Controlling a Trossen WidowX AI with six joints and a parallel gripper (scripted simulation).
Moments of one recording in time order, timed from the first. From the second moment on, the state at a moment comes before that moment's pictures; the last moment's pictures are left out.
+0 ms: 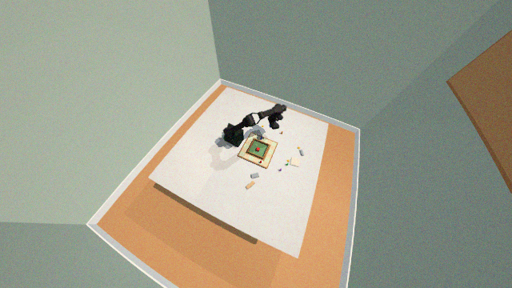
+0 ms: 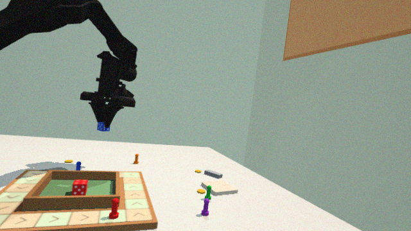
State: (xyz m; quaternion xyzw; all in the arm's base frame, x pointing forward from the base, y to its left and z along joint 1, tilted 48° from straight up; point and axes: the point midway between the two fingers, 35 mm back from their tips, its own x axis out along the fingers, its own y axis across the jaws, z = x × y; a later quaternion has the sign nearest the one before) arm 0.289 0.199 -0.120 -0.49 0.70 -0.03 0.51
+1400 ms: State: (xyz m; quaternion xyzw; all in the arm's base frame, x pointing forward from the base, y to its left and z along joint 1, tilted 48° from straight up) arm 0.298 0.049 -0.024 -0.66 0.66 0.26 0.26
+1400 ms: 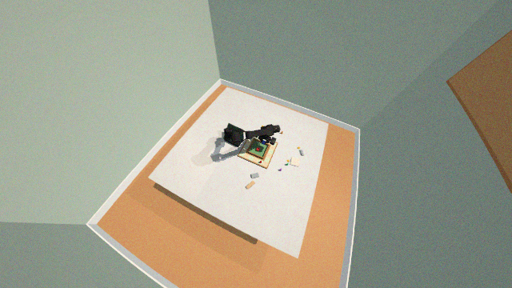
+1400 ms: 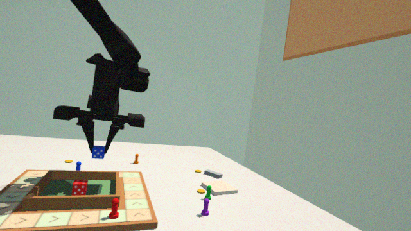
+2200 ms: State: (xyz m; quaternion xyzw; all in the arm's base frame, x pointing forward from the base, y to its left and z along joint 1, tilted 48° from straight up) arm 0.232 0.040 -0.027 -0.62 0.65 0.33 0.29
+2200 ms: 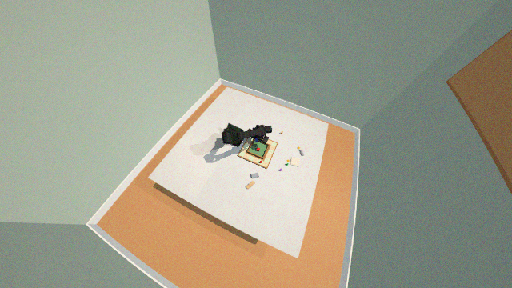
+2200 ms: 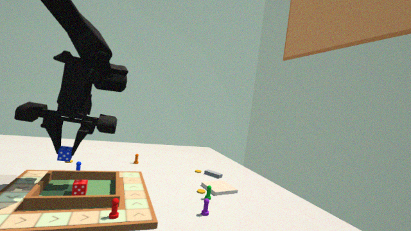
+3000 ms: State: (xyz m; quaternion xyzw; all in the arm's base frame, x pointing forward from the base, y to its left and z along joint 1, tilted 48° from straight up) arm 0.225 0.034 -0.036 -0.49 0.51 0.52 0.48
